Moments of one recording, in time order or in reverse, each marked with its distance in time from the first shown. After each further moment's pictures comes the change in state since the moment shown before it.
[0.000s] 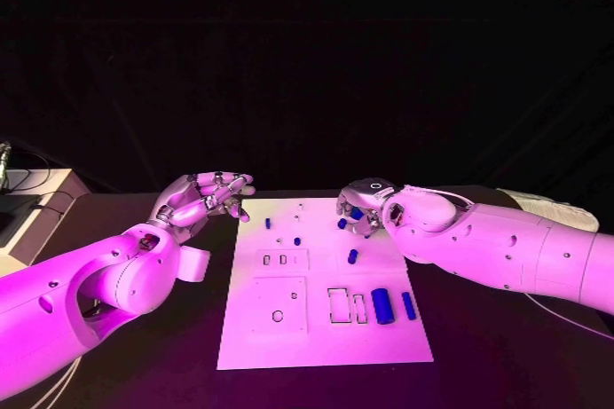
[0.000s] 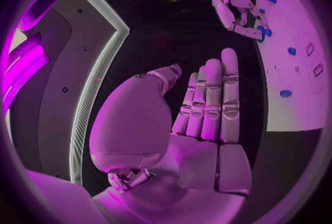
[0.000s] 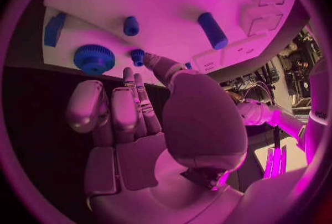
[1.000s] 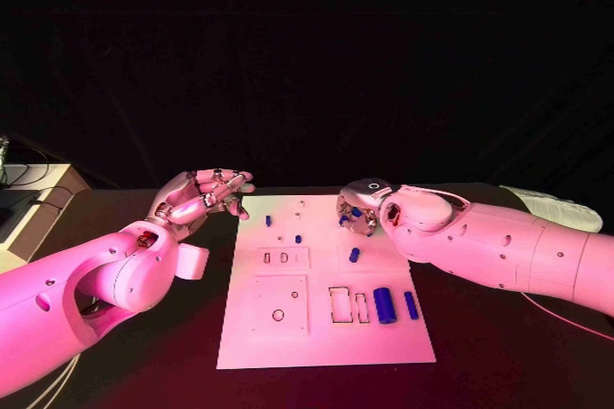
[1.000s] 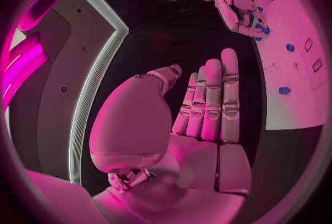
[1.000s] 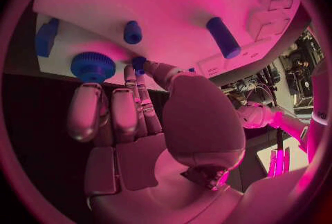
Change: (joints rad) left arm 0.000 -0.006 0.014 0.005 -0.010 0.005 -0.007; left_hand 0.000 0.000 0.003 -0.003 0.000 -0.004 0.004 0.000 0.001 0.000 0.000 0.000 0.001 0.000 0.000 0.005 0.003 0.000 -0.003 0.004 0.005 0.005; right arm 0.000 0.022 0.001 -0.024 -0.005 0.015 -0.011; right_hand 0.007 0.050 0.071 0.051 -0.016 0.060 -0.020 0.039 0.038 0.068 -0.018 0.000 0.016 0.001 -0.001 0.030 0.002 -0.016 0.018 -0.011 0.050 0.075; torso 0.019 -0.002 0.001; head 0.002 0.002
